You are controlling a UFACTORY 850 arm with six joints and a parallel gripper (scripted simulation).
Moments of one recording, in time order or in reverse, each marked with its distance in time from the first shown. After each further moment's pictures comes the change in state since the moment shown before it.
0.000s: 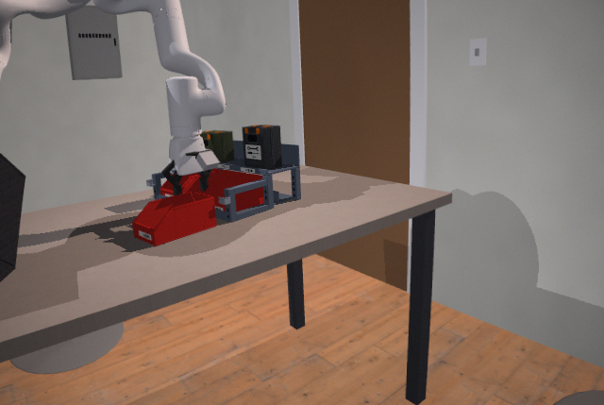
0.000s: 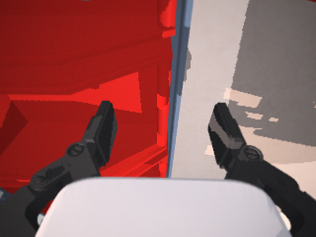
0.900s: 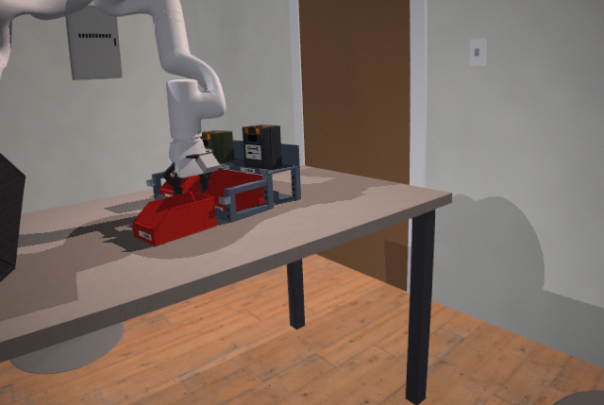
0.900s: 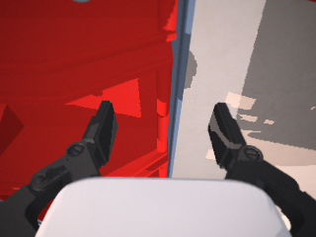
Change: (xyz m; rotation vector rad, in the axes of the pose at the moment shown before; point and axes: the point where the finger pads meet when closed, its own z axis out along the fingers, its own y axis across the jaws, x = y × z) arm 0.000 0.000 0.007 0.000 0.000 0.000
